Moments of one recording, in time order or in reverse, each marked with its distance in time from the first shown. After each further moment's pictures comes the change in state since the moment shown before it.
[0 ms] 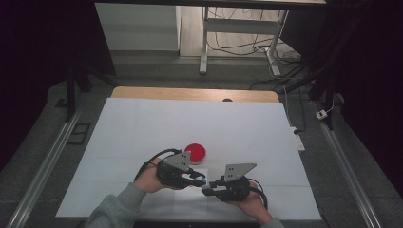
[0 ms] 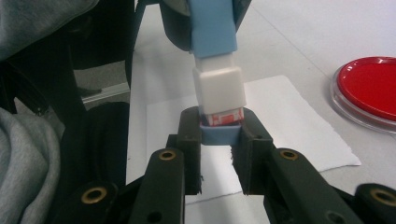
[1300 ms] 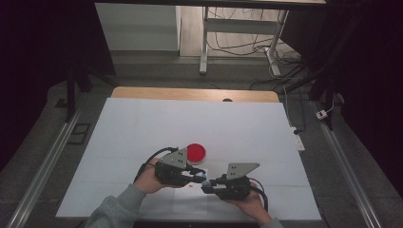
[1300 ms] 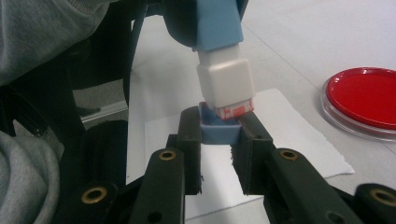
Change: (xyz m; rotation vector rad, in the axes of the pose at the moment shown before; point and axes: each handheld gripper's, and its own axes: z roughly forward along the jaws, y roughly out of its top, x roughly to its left) left arm -0.001 -0.002 -0.005 -0.084 0.054 -0.029; right arm 0.000 0.000 -0.003 -0.070 -0.013 0.044
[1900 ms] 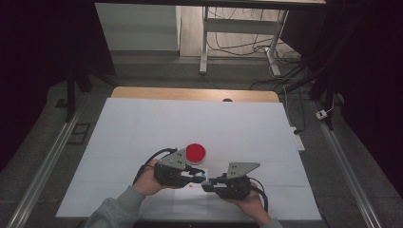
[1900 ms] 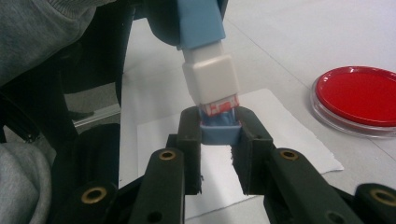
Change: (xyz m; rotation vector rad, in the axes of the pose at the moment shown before) left arm -0.004 0.000 -0.002 -0.007 0.033 -0.008; right arm -0.002 0.000 0.000 -0.011 -0.034 0.013
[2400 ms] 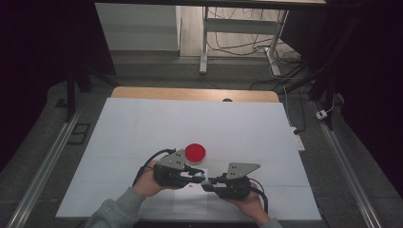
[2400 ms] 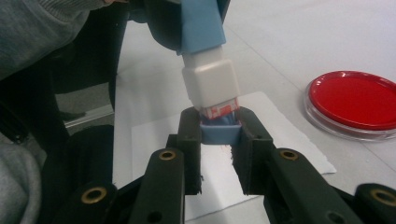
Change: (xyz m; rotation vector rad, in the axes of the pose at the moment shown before) left arm -0.001 -0.003 0.000 -0.009 0.007 -0.016; right arm 0.002 0.001 0.001 -0.007 -0.021 -0.020
